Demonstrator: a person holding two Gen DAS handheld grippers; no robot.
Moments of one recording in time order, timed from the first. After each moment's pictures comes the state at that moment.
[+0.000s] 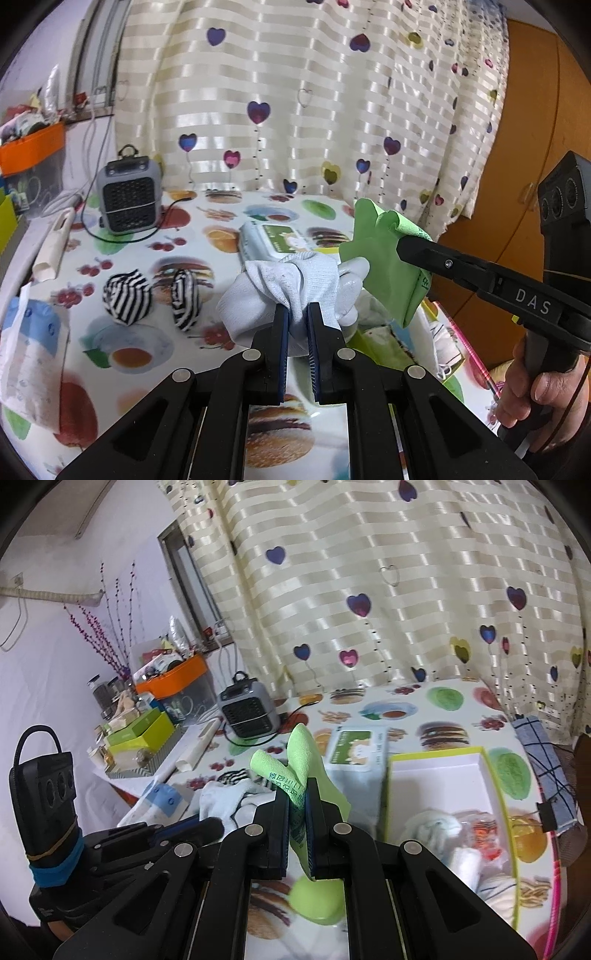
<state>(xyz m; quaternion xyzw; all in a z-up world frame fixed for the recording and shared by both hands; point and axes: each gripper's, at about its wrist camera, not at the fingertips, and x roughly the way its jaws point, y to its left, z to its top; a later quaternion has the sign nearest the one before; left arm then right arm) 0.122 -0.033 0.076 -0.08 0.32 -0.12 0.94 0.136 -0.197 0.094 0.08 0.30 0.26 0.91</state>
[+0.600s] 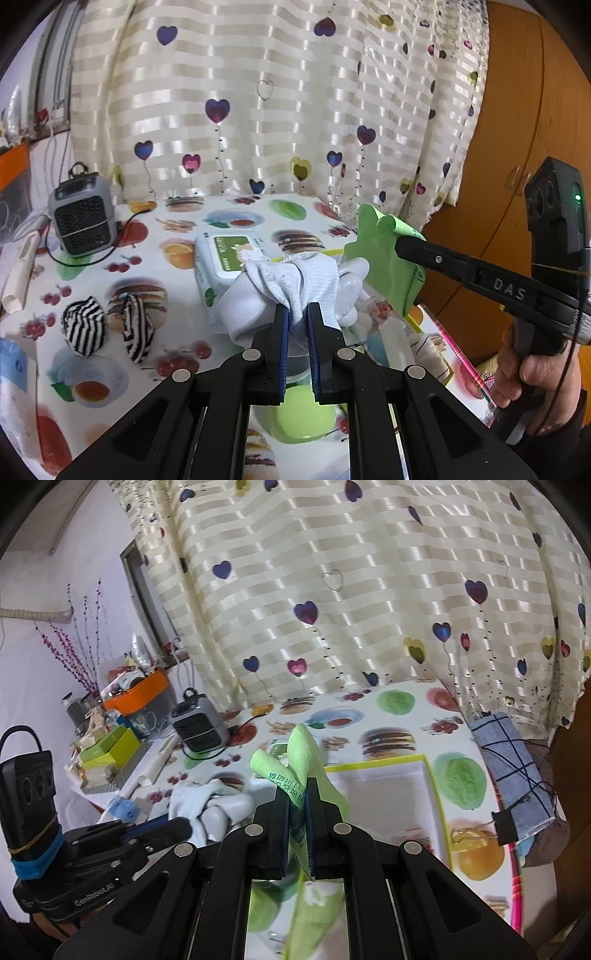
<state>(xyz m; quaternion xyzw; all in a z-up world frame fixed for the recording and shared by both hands) 0.158 -0.082 0.078 -0.06 0.32 -0.16 0.93 0.171 -0.264 0.084 0.09 0.30 0.21 0.93</state>
